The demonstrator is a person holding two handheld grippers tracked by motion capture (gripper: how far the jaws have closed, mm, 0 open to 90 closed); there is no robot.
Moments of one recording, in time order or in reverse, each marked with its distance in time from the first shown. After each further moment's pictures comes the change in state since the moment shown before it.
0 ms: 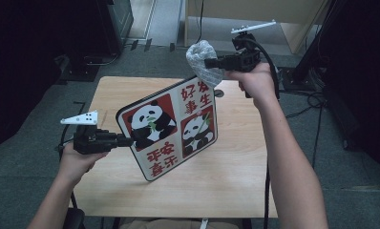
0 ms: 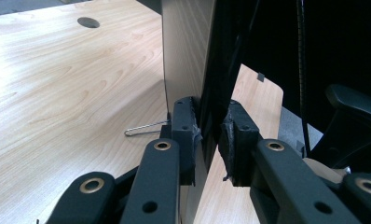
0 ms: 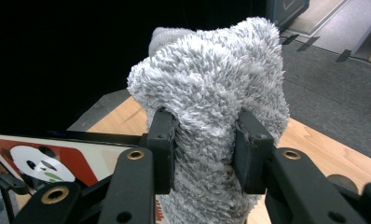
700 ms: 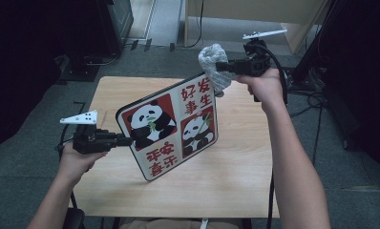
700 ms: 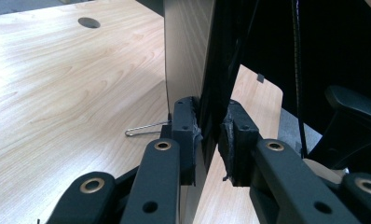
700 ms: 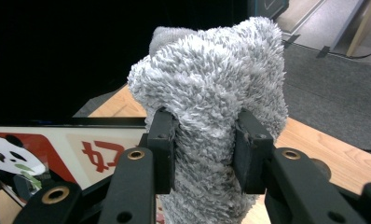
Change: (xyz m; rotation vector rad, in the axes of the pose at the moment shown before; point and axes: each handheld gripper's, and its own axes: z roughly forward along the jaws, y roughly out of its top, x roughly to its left) left arm 0.002 -0.001 -0.001 -0.001 -0.003 -0.006; right arm -0.024 -0.020 -0.011 -0.018 -0.051 0.028
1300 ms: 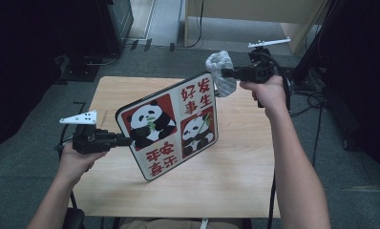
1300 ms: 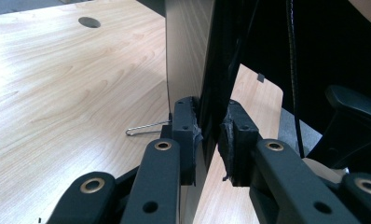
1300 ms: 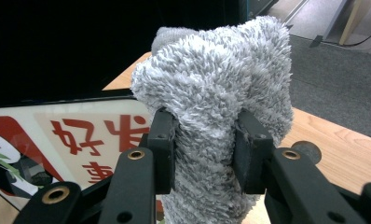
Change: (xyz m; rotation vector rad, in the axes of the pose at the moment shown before) left arm 0.001 -0.001 0.000 -0.003 -0.002 -0.002; right arm -0.018 -0.022 0.001 0.010 -0.019 0.032
